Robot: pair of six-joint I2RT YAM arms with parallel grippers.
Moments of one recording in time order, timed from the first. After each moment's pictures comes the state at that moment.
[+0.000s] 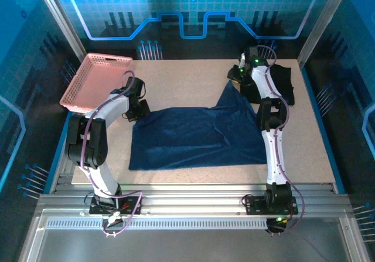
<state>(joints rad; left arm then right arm) -0.12 1.77 1.23 -0.68 -0.02 -0.58 0.04 2.74 2.63 -0.92 -0.35 0.38</state>
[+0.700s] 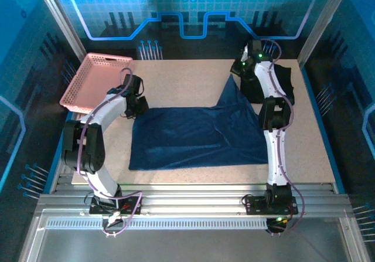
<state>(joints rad) -0.12 1.70 1.24 -0.68 -0.02 -0.56 0.05 2.60 2.59 -0.92 -0.37 0.47</state>
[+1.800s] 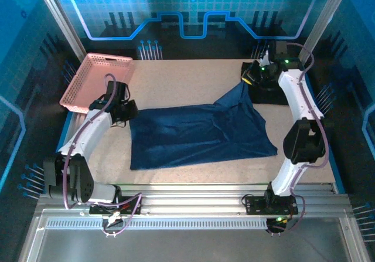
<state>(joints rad) -0.05 1.39 1.06 -0.68 0.01 -0.48 0.01 1.79 1.76 -0.92 -0.43 0.65</state>
